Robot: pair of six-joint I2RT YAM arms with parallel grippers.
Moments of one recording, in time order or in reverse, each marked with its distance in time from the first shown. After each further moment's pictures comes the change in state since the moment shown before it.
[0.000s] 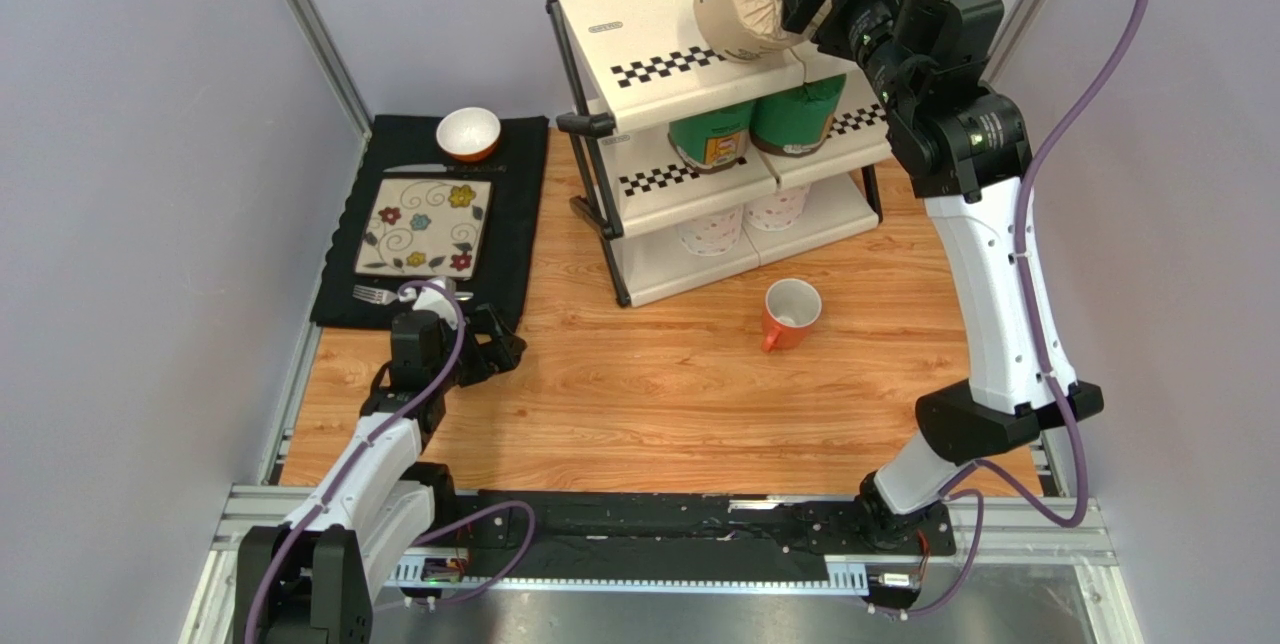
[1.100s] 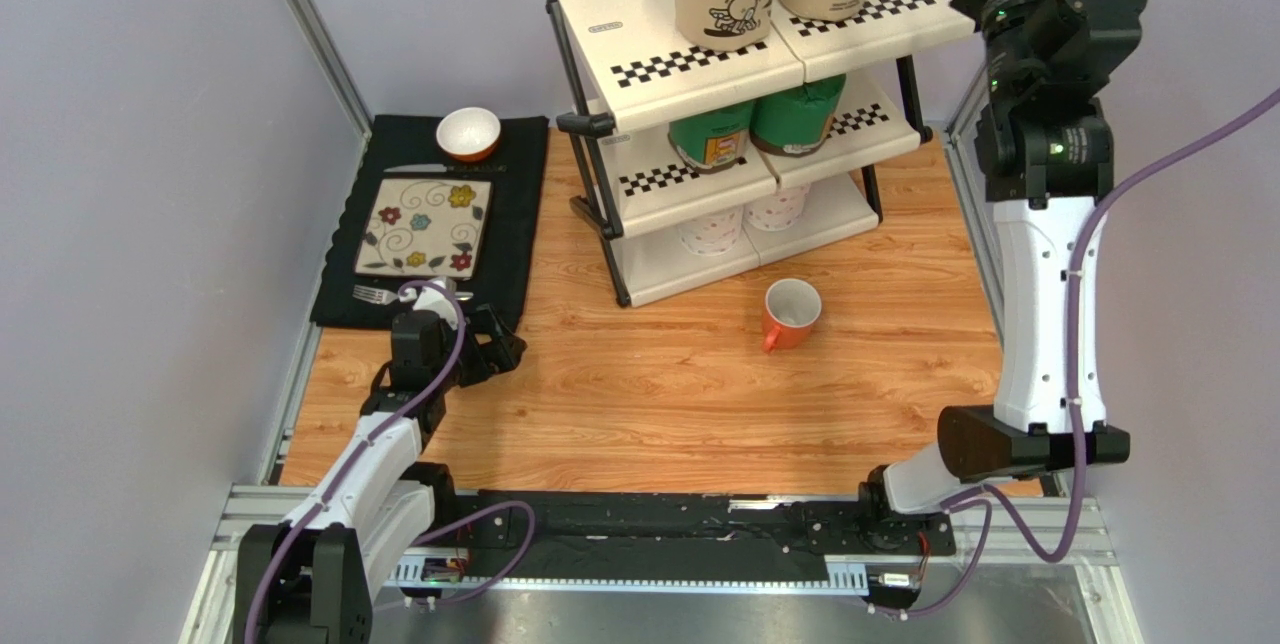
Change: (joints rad) left arm 0.000 0.005 0.000 0.000 0.000 0.000; right arm -0.303 -0.103 -0.140 0.302 -0.055 0.051
